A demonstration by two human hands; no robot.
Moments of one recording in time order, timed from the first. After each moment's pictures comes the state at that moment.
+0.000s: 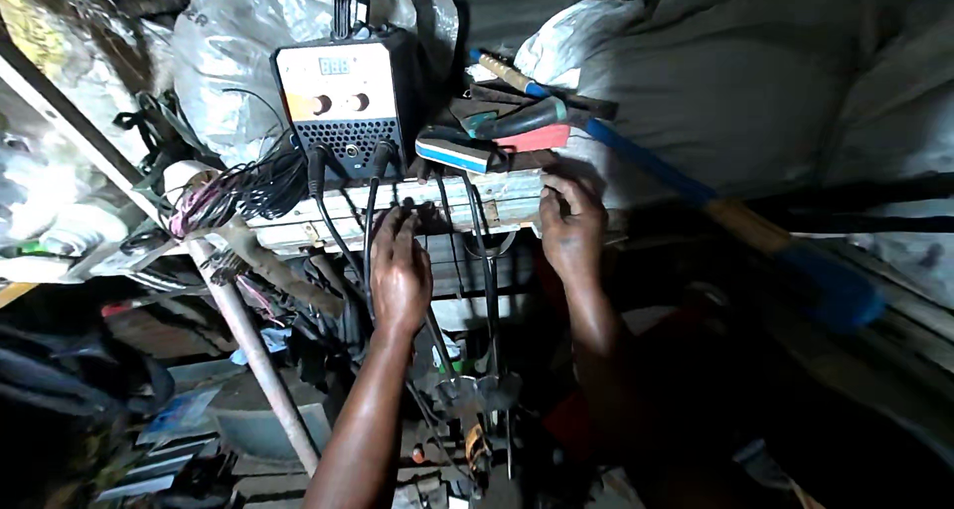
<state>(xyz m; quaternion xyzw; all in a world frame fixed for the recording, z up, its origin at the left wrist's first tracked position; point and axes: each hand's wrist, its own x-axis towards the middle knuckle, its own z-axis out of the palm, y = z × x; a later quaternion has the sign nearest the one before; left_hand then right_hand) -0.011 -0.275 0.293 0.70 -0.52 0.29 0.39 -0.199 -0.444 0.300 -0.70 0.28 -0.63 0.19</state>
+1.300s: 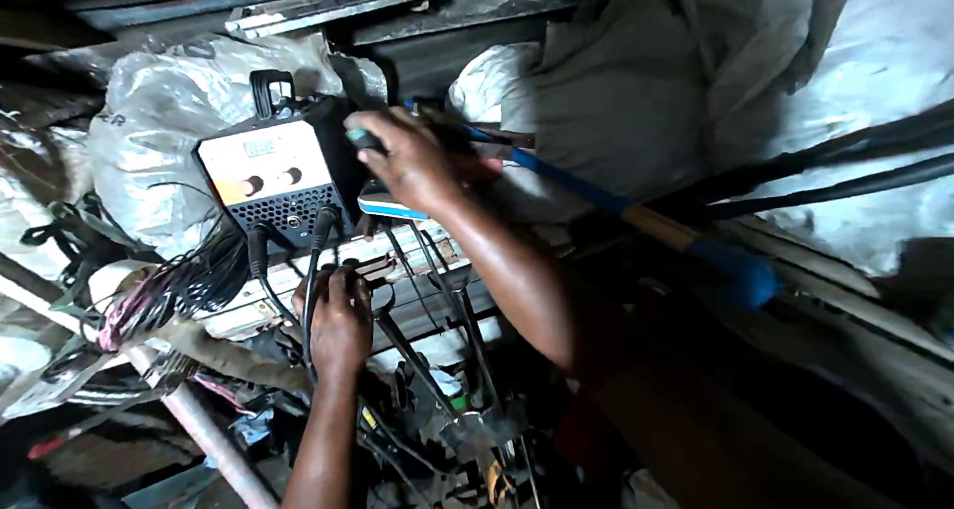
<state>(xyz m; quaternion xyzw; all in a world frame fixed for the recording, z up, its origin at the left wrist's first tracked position) 0.036 -0.285 0.306 0.74 -0.50 0.34 0.30 -0.110 -0.443 0.460 -0.79 0.12 -0.58 0.14</state>
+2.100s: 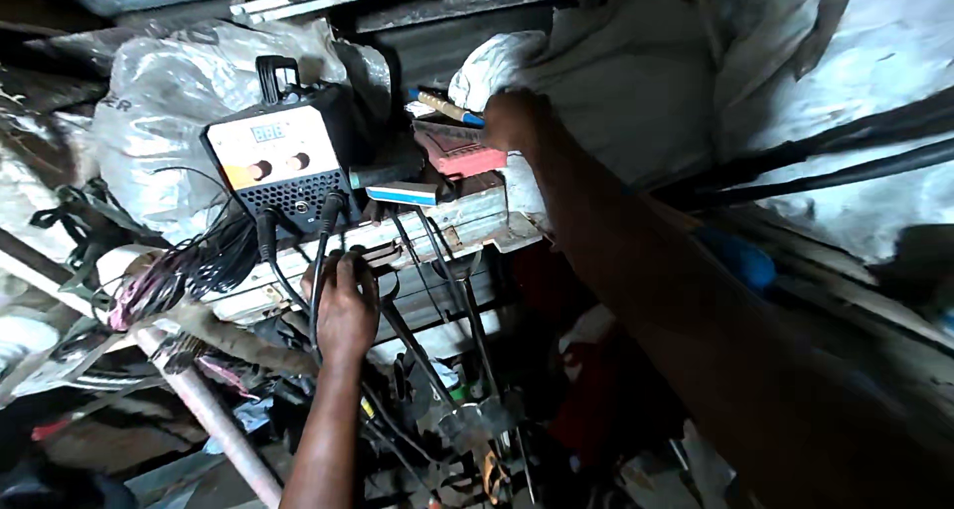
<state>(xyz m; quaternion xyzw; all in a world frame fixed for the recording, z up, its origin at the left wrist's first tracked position) 0.034 -0.279 0.308 0.75 -0.51 0.30 0.30 -0.193 -0.522 0.481 -0.85 0.48 -0.22 0.02</state>
